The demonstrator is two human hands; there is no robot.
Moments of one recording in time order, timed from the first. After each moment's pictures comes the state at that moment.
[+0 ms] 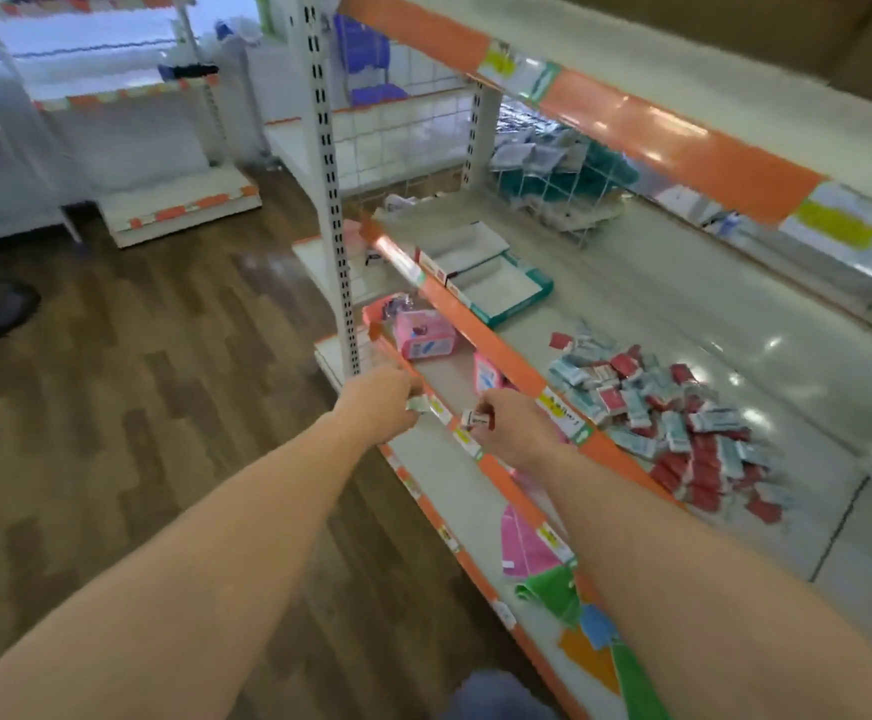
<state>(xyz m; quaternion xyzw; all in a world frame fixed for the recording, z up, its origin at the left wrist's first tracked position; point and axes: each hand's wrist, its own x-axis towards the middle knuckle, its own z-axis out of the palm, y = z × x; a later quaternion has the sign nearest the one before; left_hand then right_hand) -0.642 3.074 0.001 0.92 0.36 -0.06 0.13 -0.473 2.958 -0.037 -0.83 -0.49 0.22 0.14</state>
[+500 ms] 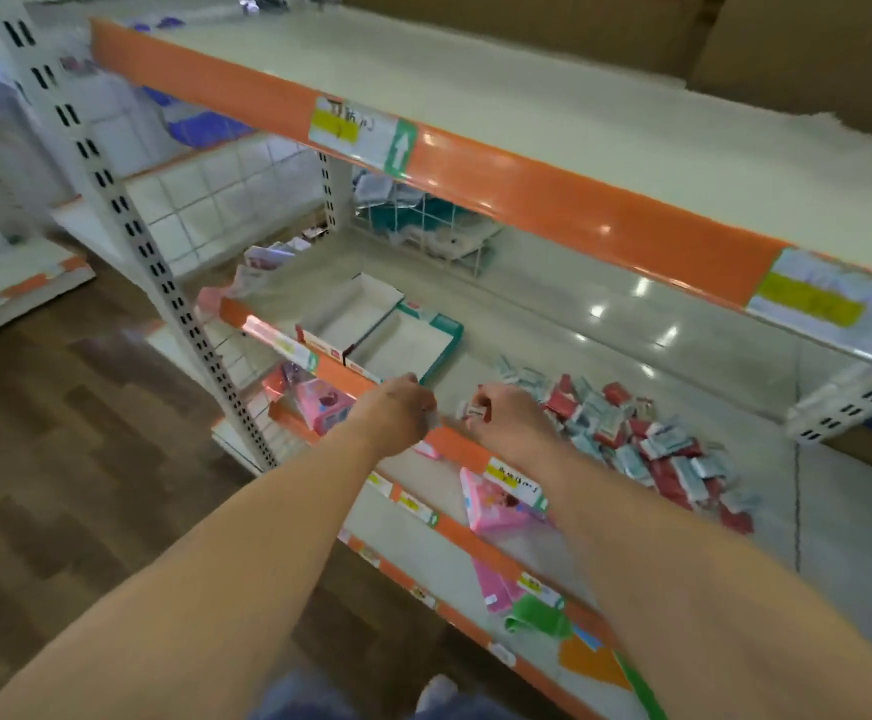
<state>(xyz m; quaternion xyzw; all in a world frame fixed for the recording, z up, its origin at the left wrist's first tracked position) -0.462 3.162 -0.009 0.97 0.18 -0.09 0.12 -0.351 3.022 -0.032 -0.91 -0.32 0.16 0.19</state>
